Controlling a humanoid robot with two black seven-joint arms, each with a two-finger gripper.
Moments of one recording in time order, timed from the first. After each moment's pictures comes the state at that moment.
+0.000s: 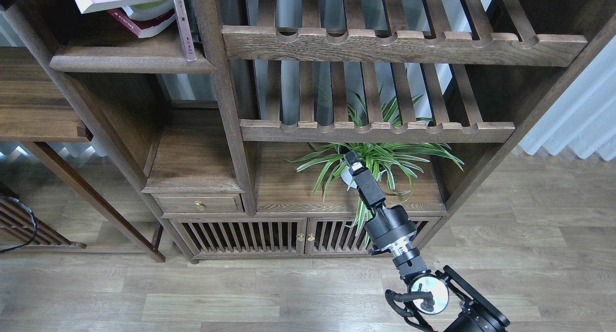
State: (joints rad) left arm -0.96 0.39 -1.48 -0.87 0.36 -0.49 0.46; right arm 0.07 0.02 1.02 1.14 -0.17 0.55 0.28
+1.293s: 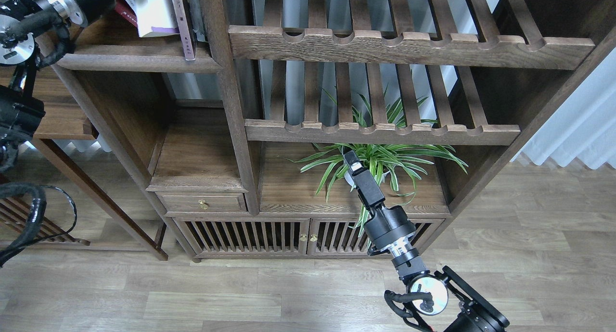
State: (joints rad) left arm -1.02 0.27 -1.42 -0.74 0.49 -0.49 0.45; right arm 0.07 0.02 1.02 1.14 -0.15 0.55 0.28
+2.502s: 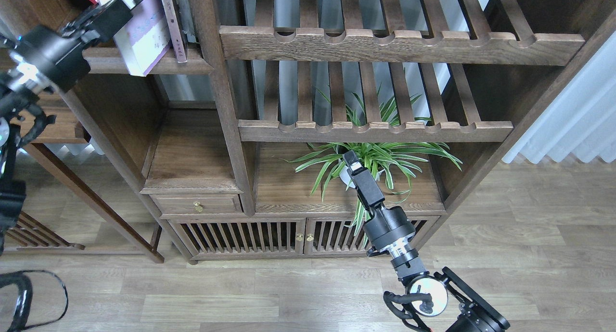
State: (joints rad) left arm -0.48 0.29 -1.64 -1.23 0.26 -0.49 0.45; right arm 0.06 0.01 1.02 1.17 -0.15 0.52 0.28
